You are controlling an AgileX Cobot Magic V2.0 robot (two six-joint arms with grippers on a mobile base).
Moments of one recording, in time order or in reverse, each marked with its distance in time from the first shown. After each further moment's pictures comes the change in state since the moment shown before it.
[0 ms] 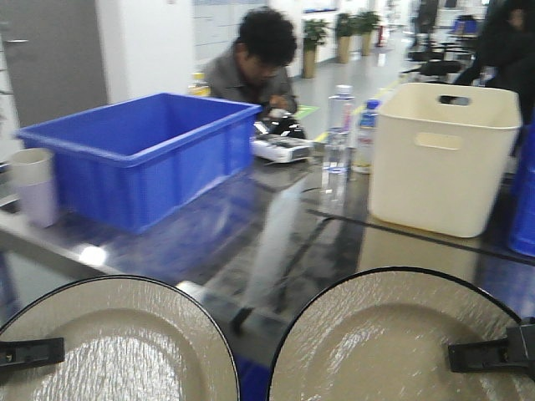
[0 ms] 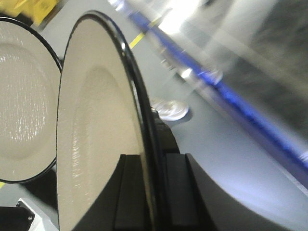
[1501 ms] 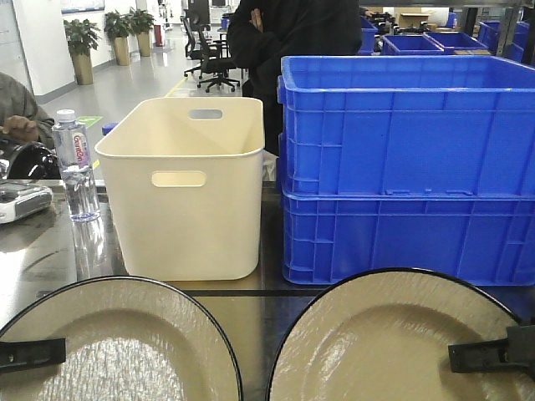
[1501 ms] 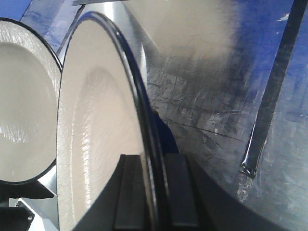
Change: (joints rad) left arm 0.000 0.001 0.000 0.000 0.000 0.000; right arm 0.000 0.000 0.000 0.000 0.000 0.000
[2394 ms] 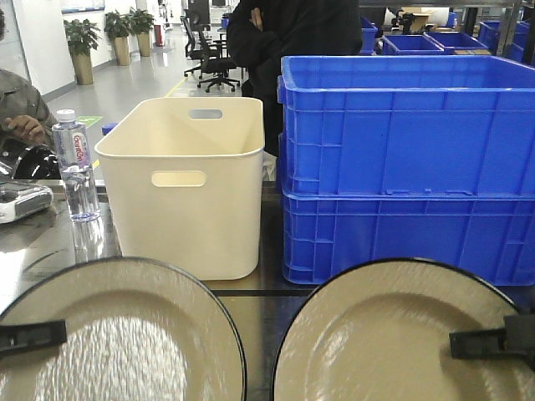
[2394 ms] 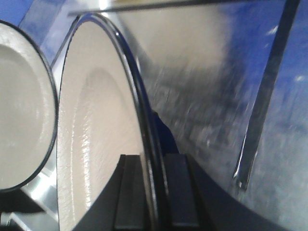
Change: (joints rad) left arm 0.000 0.000 0.000 -0.083 -0.043 0.002; right arm 0.000 0.000 0.000 0.012 -0.066 0.000
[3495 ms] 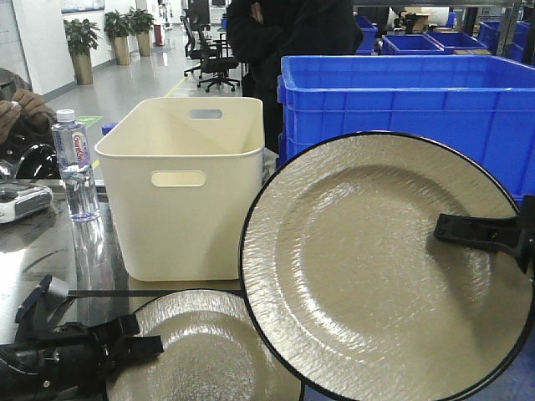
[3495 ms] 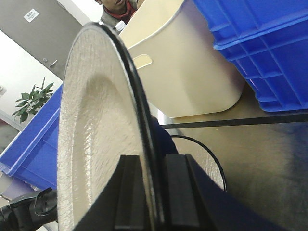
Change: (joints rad) left arm -0.380 0.422 -0.001 -0.400 -0.416 0.280; right arm 0.000 0.000 0.003 0.444 -0.178 -0.138
